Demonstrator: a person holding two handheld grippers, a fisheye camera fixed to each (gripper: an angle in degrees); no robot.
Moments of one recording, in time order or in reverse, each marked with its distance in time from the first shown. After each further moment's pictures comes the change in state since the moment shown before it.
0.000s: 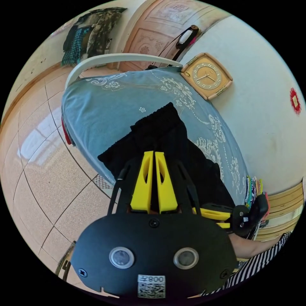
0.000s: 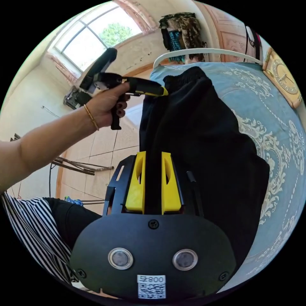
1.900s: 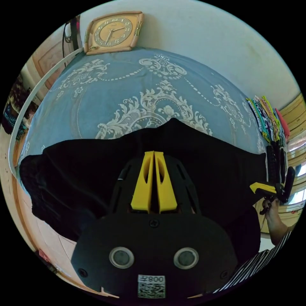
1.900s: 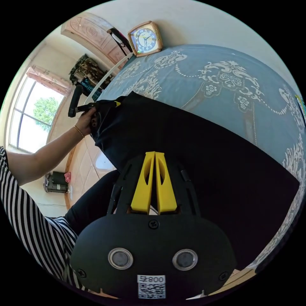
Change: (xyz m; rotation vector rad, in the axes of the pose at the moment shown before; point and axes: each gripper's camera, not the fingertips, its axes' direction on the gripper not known) left arm 0.385 0.106 0.355 -0.259 -0.077 0.618; right arm 0.010 0.436 -0.141 0.281 0.123 0.802
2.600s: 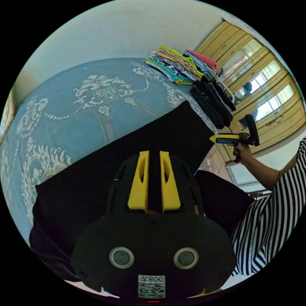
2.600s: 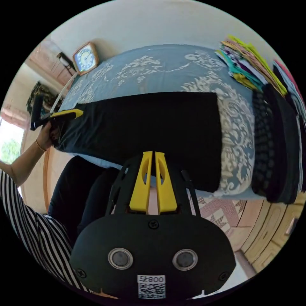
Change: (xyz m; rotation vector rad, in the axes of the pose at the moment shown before) left arm 0.385 -0.080 0.149 -0.088 0.393 0.658; right arm 0.145 0.248 -0.131 0.123 0.284 0.415
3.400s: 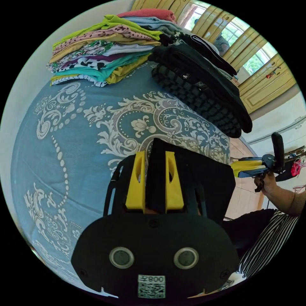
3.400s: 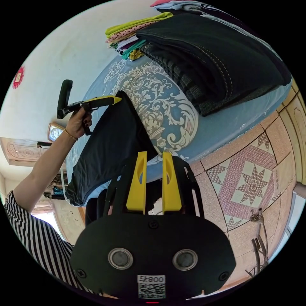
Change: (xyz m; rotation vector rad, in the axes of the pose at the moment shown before) left arm 0.177 -0.365 0.355 -0.262 -0.006 0.493; right arm 0.216 0.124 -0.019 0.104 -0.183 0.561
